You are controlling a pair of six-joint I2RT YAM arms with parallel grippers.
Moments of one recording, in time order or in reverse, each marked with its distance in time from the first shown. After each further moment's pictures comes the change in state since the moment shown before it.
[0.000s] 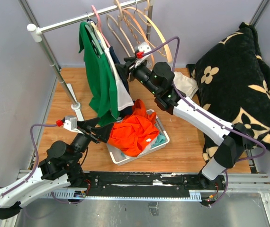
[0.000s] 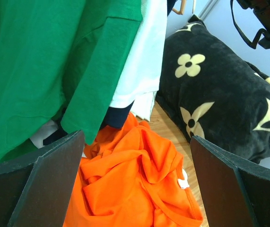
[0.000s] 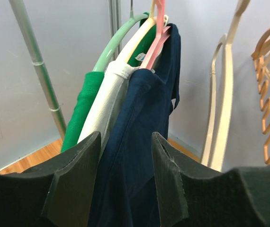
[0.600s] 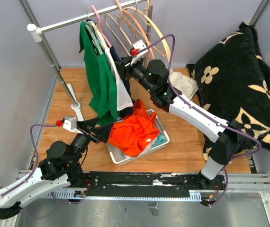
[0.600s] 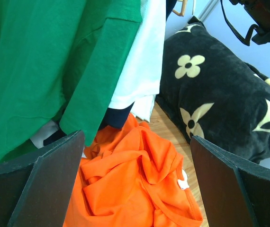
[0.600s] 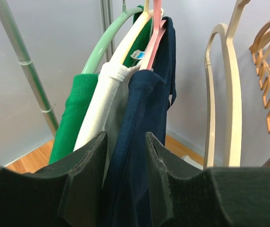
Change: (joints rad) left arm 0.000 -0.006 0.000 -0.001 -0.002 0.001; right arm 0.019 0.065 0.080 -0.051 0.057 0.000
